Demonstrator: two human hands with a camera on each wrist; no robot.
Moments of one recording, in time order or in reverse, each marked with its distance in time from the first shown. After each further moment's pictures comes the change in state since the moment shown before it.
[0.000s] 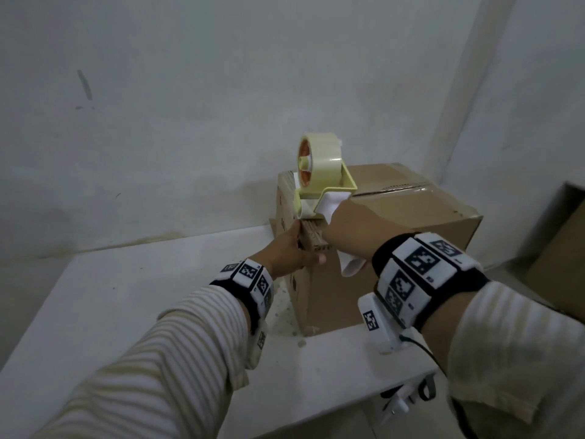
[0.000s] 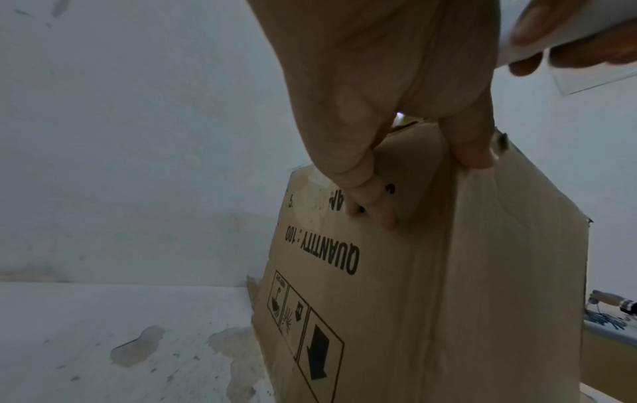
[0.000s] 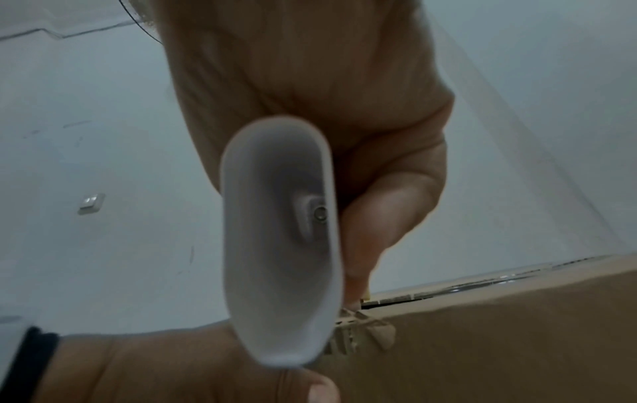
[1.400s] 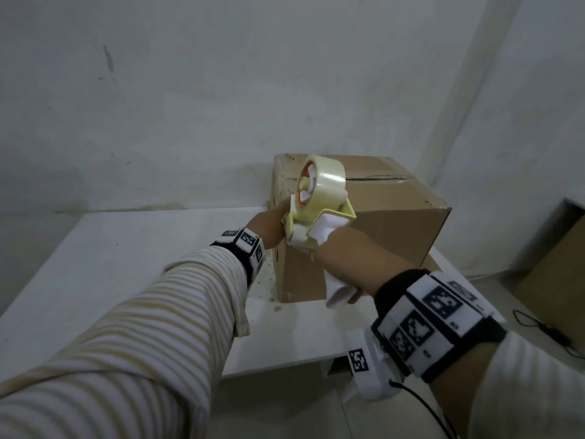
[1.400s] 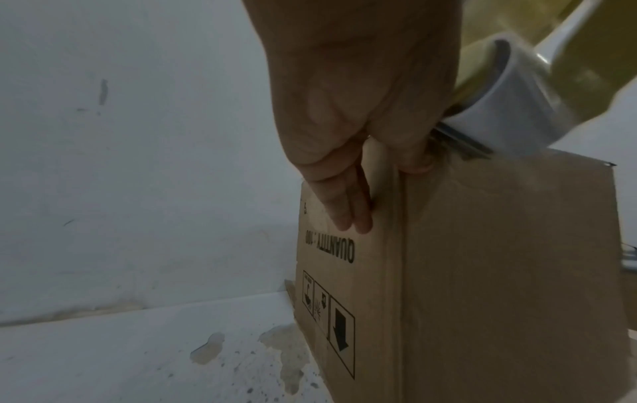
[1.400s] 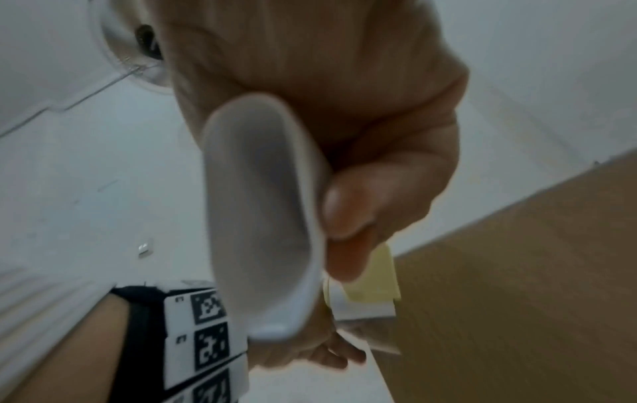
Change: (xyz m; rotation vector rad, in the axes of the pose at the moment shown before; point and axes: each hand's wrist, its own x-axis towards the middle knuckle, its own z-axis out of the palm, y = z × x) left_hand -0.021 0.004 0.026 0.574 0.230 0.043; right_hand -0.086 0.038 0.059 0.595 0.029 0.044
